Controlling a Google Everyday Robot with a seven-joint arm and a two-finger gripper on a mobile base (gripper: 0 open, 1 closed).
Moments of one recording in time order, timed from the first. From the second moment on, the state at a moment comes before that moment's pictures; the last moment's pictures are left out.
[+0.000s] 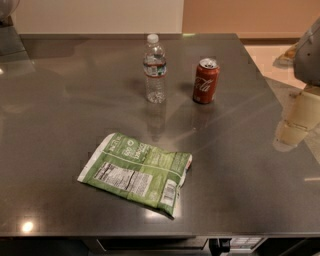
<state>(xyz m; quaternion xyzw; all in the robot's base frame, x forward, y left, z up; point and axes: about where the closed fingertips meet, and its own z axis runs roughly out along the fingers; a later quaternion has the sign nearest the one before) 0.438 -0.217 0.977 -0.60 0.78 -0.04 0.16</state>
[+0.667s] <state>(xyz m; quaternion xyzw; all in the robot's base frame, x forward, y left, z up) 0.439 -0.193 0.963 -0.61 0.78 -0.02 0.15</state>
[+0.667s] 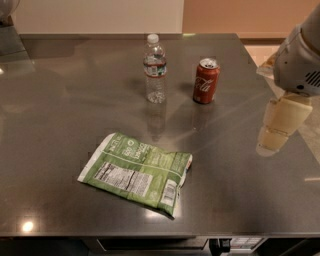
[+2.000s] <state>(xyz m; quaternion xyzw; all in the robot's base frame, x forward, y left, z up) 0.422 -0.063 0.873 -0.66 0.73 0.05 0.14</state>
